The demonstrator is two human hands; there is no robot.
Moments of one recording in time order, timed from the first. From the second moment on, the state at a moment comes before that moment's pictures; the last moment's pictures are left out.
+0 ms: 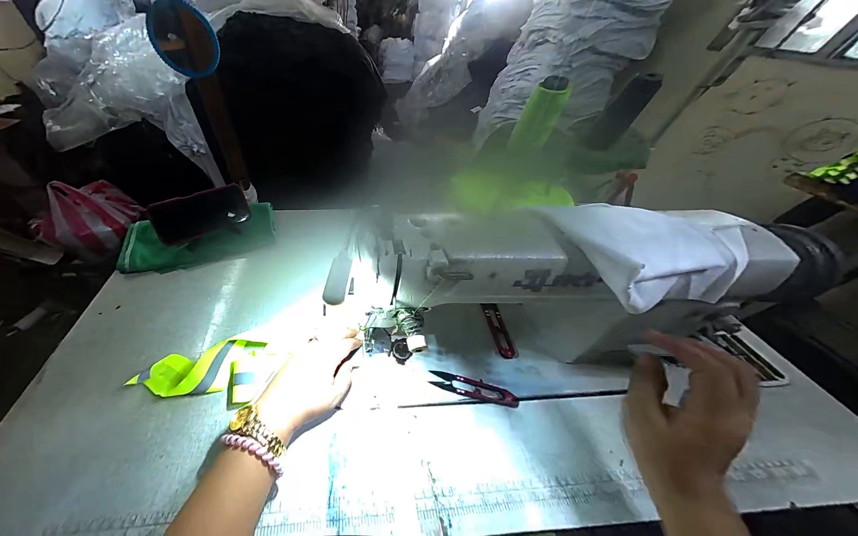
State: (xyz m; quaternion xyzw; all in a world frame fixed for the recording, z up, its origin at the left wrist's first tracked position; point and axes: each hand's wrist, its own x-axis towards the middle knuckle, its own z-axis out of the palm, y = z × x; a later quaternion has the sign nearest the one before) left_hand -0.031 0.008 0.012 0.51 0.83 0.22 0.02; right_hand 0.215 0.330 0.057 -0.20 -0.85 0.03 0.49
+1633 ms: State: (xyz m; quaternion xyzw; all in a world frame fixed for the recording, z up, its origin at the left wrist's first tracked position) left_hand -0.032 0.012 0.013 0.48 0.85 0.19 0.07; right_hand 0.234 0.532 0.147 -0.34 -0.83 0.13 0.43
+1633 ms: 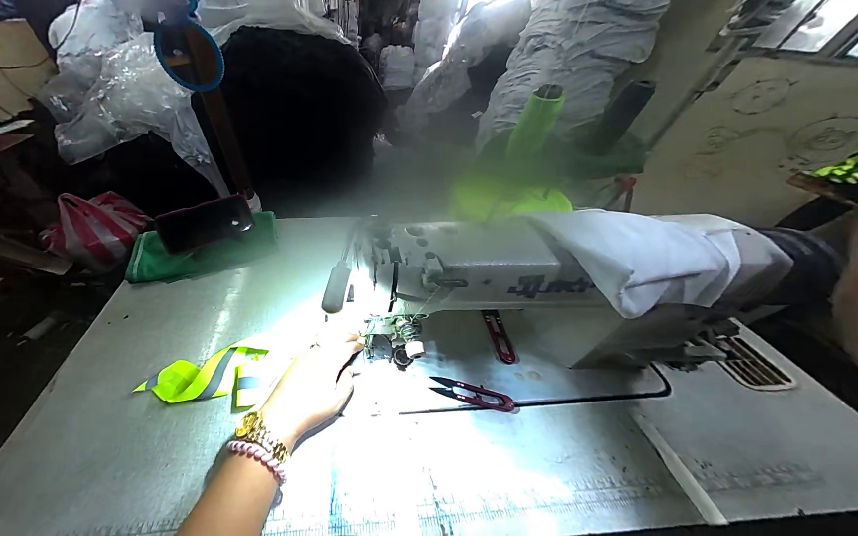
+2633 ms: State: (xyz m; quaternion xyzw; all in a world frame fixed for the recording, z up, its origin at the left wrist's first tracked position) left_hand -0.033 0.061 0.049 0.26 0.94 0.20 0.04; right_hand 0.231 0.496 0.085 -0.37 -0.72 0.34 0.47
